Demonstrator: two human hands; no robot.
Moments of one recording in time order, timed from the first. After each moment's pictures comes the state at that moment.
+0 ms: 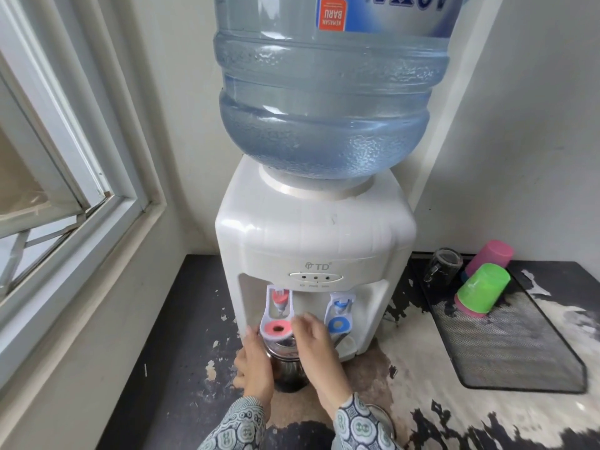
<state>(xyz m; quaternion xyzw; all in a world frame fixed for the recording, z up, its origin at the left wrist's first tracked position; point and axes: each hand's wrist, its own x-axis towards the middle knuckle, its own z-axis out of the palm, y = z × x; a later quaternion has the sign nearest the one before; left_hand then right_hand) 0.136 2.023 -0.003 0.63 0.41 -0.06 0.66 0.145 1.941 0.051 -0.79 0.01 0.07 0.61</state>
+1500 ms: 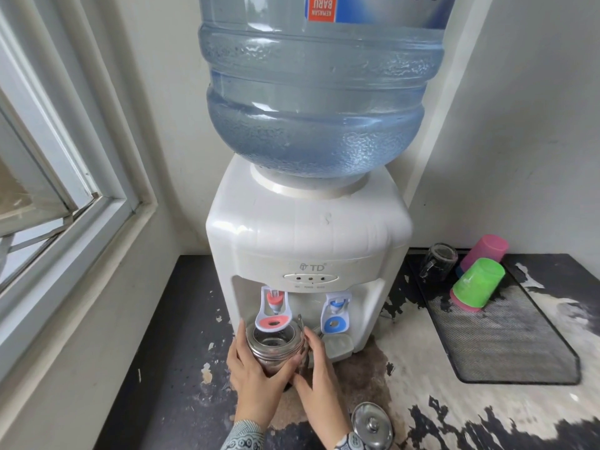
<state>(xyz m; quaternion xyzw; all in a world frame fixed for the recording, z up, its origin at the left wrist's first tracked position) 0.118 2.025 -0.022 0.80 0.19 0.11 0.56 0.121 1.919 -0.029 -0.84 -0.03 0.04 0.54</state>
